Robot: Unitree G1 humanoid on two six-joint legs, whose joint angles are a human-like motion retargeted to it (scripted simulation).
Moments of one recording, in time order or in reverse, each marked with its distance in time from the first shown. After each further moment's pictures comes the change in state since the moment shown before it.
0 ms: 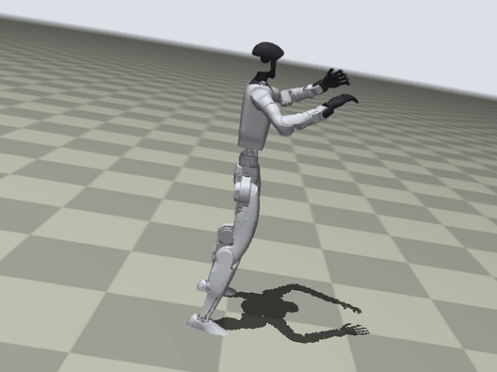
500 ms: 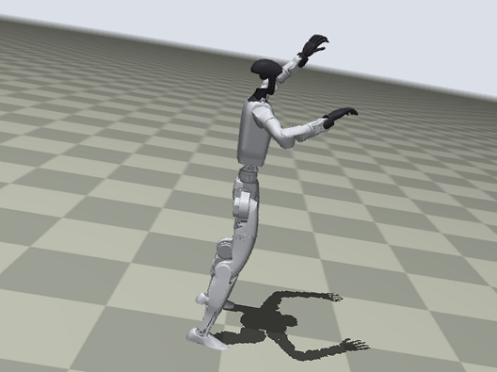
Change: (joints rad) left arm -0.947 0.514 -0.630 0.589 1.216 0.181 0.198; right arm 0.072 -0.259 -0.096 -0.040 -0.003 -0.077 0.049; waist 0.089 0.035 -0.039; left_leg -0.024 0.046 0.001 0.006 -0.005 -0.043; right_leg -0.010 0.049 -0.014 -0.019 0.015 0.000
